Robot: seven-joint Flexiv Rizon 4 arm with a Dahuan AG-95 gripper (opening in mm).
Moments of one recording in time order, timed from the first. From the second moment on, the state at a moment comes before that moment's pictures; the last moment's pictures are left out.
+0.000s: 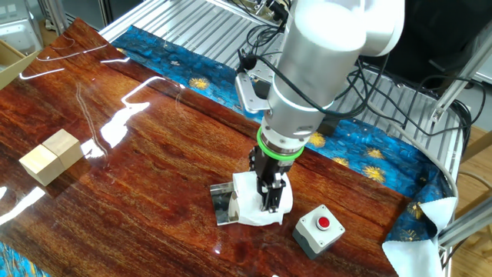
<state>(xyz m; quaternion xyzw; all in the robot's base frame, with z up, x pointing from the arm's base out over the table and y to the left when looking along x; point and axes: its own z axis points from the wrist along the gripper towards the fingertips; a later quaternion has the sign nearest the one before) 0.526 0.132 0.072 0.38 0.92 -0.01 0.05</state>
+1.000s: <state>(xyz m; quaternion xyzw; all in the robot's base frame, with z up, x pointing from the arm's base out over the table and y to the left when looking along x) 0.524 0.127 0.089 0.36 0.93 0.01 0.04</state>
